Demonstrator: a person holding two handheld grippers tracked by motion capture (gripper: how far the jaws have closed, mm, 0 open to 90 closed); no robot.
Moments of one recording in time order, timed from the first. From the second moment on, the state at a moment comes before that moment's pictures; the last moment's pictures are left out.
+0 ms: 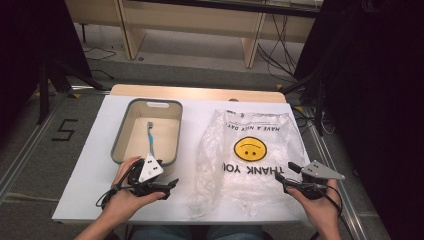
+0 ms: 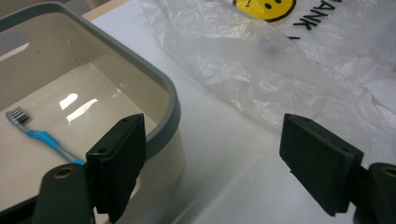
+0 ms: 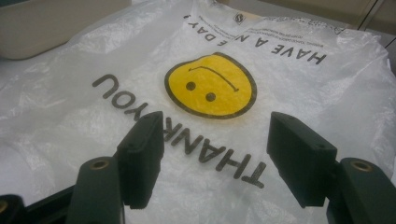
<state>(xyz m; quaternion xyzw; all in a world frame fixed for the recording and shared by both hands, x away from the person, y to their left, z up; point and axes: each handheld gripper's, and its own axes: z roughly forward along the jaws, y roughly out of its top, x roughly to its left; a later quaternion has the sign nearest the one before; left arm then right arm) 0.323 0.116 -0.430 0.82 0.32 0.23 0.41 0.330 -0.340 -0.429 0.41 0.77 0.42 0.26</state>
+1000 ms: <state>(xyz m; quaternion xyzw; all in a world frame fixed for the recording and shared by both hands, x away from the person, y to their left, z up) 0.336 0.011 -0.451 0.89 0.22 0.17 0.37 0.338 -0.367 -0.421 0.47 0.74 0.36 0.31</state>
